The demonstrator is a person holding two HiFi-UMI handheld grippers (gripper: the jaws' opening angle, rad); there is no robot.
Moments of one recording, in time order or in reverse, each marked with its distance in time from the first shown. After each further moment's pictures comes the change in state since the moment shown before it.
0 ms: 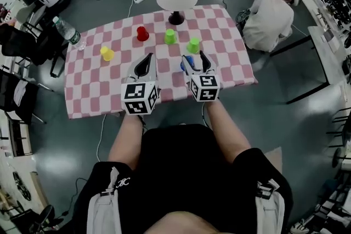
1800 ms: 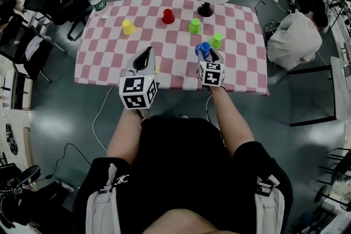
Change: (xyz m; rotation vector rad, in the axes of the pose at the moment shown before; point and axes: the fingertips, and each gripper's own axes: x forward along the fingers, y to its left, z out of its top) left arm -0.065 0.040 -0.026 -0.026 0.027 0.263; right arm 0.057 -0.007 -0.098 -0.074 0.253 0.043
